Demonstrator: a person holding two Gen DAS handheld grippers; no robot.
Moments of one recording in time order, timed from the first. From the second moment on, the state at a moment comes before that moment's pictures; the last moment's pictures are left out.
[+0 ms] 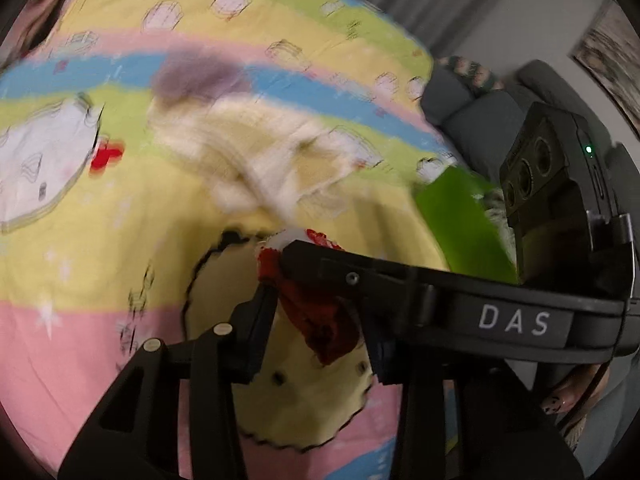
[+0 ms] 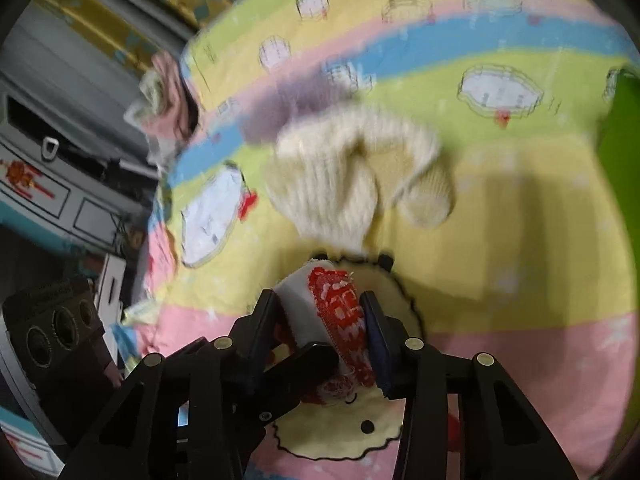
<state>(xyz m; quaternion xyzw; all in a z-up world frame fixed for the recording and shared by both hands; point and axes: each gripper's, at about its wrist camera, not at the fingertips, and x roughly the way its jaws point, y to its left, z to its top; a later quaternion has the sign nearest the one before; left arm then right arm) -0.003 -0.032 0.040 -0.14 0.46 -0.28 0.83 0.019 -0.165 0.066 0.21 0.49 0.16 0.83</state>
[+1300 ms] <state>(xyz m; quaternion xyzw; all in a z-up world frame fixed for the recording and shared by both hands) -0.012 -0.226 0.110 -0.03 0.40 -0.43 0.81 -0.040 -0.353 0.120 0.27 0.37 -0.13 0.88</state>
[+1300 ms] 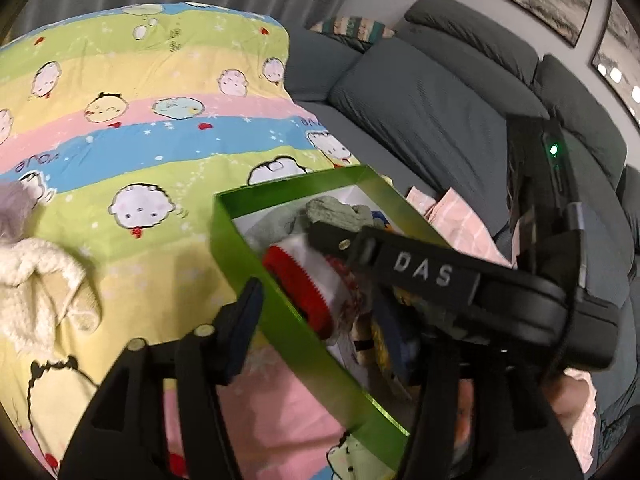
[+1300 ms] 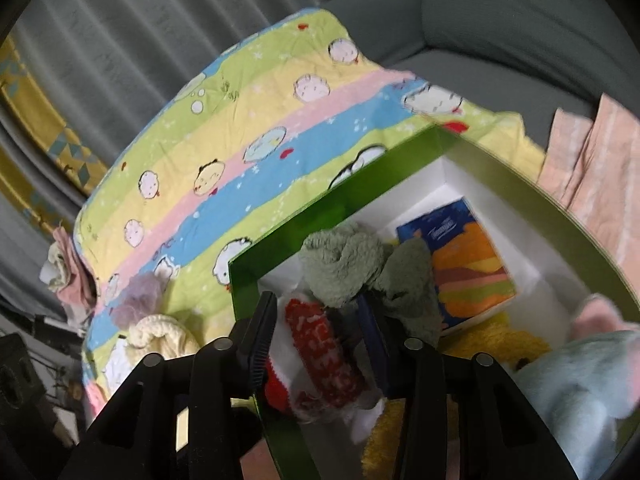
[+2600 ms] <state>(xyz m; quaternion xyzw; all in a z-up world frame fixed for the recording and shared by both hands) 0.028 0.063 0.056 -0.21 0.43 -0.11 0.87 0.193 -0.083 0.081 0.15 0.50 0.06 0.85</state>
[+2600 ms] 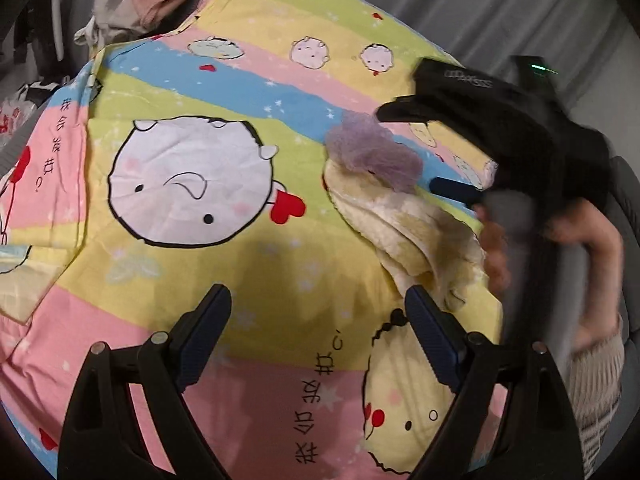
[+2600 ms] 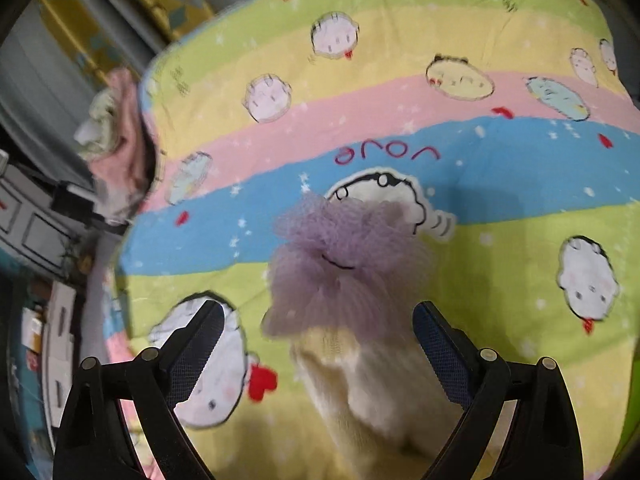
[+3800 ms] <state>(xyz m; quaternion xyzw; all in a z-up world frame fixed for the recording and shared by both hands) -0.009 0.021 0.060 -0.17 0.46 -0.20 0.85 -0.082 -0.177 0.088 0.18 0.49 0.03 0.85</state>
